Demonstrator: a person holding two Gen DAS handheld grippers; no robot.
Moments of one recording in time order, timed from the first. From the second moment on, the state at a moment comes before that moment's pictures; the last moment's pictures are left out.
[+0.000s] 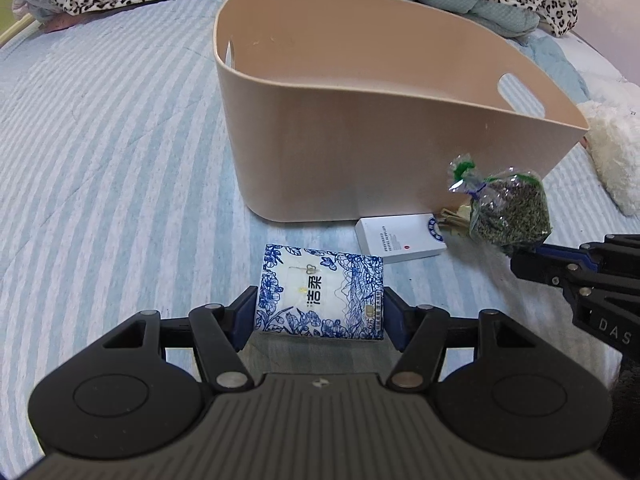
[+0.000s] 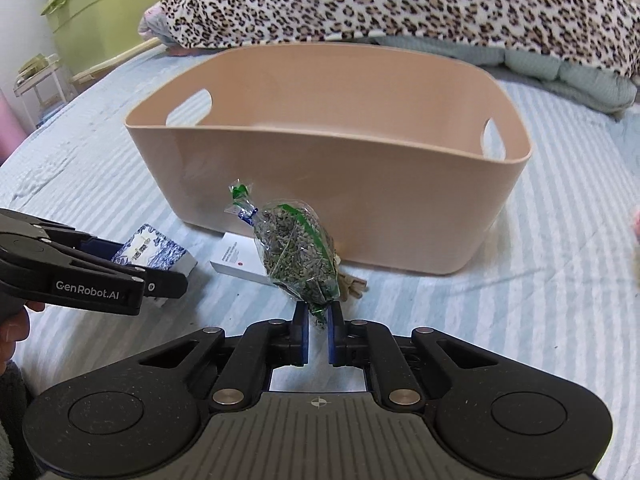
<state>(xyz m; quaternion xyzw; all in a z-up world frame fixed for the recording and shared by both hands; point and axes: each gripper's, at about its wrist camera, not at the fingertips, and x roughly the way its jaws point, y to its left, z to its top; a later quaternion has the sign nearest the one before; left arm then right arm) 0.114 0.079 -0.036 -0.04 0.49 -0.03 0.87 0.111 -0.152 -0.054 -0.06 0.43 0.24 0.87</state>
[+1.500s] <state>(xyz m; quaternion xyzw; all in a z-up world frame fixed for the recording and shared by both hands) 0.231 0.026 0.010 -0.01 0.45 0.00 0.89 0.228 -0.179 -0.024 -0.04 0.40 0.18 0.90</state>
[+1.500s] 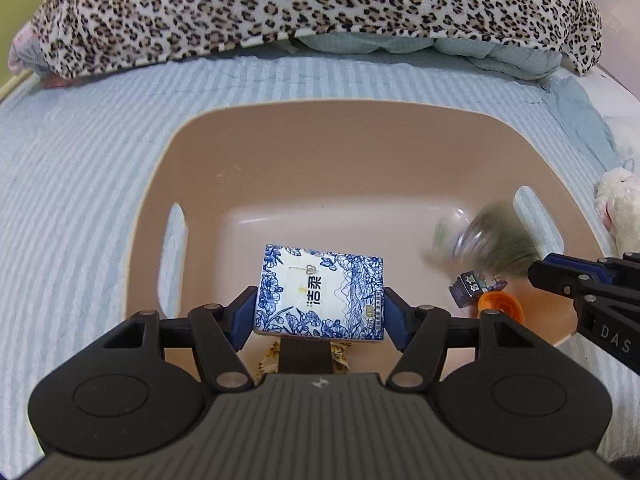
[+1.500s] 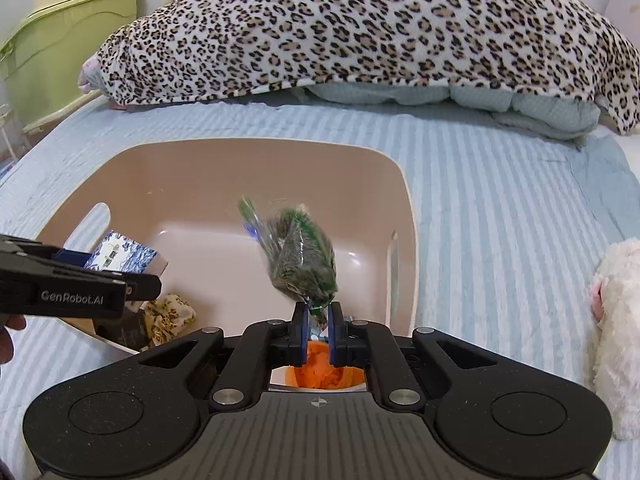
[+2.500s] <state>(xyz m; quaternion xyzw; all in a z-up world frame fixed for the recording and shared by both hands) 0.140 0.039 0.014 -0.02 0.45 0.03 0.89 0.152 -0.205 -0.035 -0.05 0.42 0.17 0.89</state>
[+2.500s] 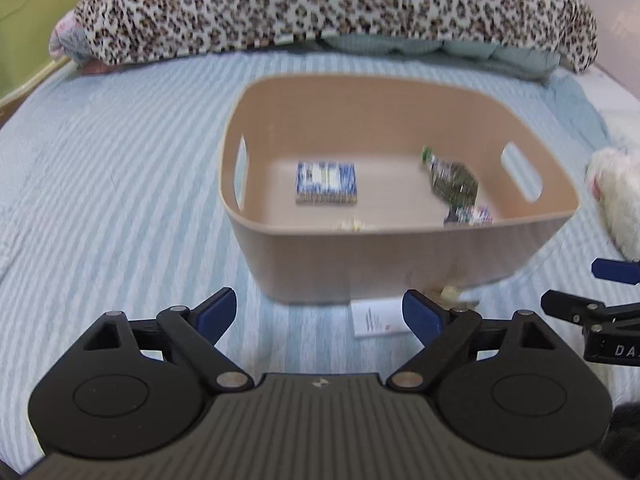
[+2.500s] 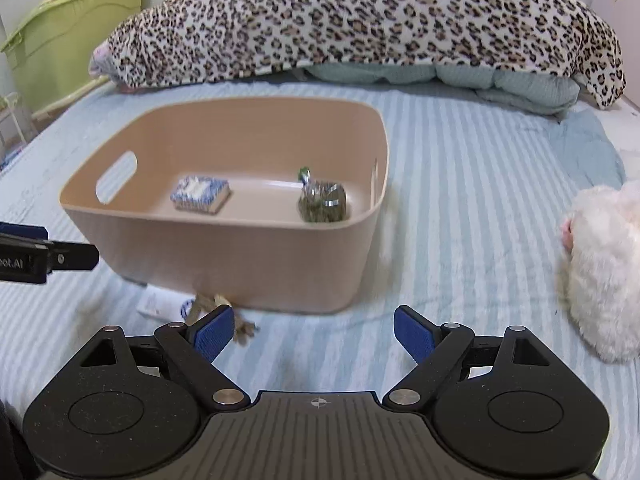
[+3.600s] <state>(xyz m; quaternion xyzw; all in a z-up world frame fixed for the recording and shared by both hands) 0.177 0.053 -0.064 -0.03 0.51 0.03 0.86 0.173 -0.168 -0.090 -0.07 0.48 0.19 0.85</state>
